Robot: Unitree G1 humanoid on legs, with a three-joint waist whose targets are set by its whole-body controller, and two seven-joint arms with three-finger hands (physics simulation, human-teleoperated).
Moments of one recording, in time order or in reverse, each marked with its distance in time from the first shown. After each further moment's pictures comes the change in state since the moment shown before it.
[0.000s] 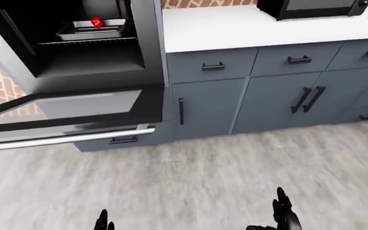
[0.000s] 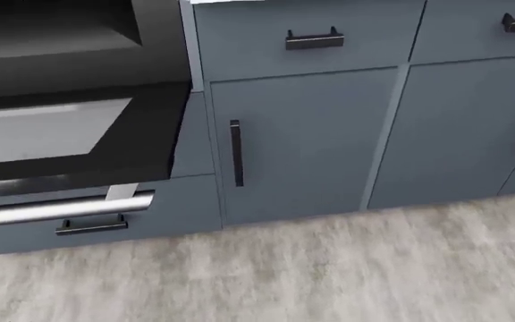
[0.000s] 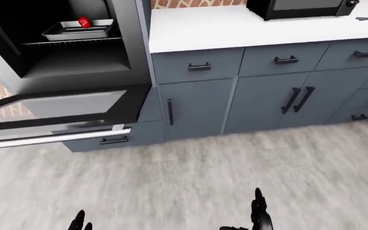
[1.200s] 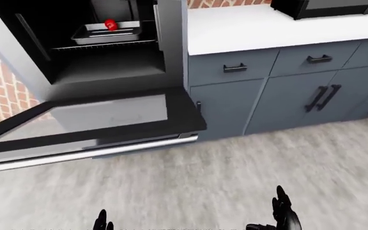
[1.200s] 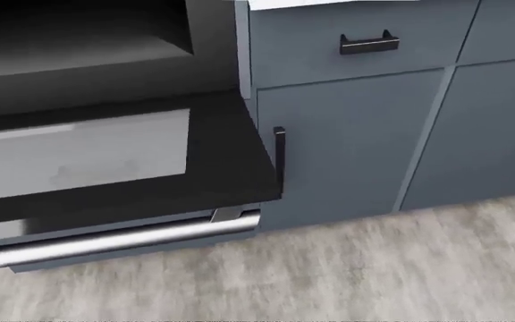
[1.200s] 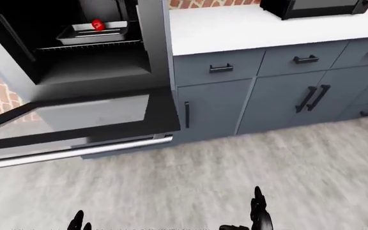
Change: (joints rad) left arm 0.001 0.005 0.004 -0.001 -0.012 0.000 -0.009; right arm -0.008 -0.001 0.004 -0.003 0.015 0.000 0.013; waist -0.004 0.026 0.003
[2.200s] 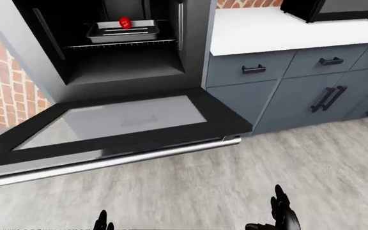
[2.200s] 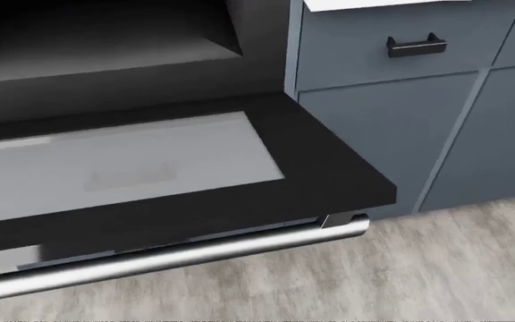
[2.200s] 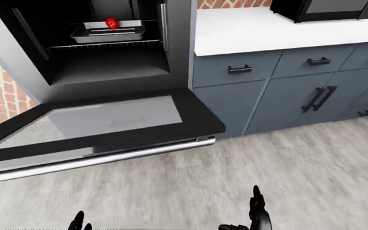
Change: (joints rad) left arm 0.001 -0.004 -0.001 0.003 -0.006 0.004 0.001; right arm -0.006 0.002 0.003 0.000 -0.004 0.003 0.004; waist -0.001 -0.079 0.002
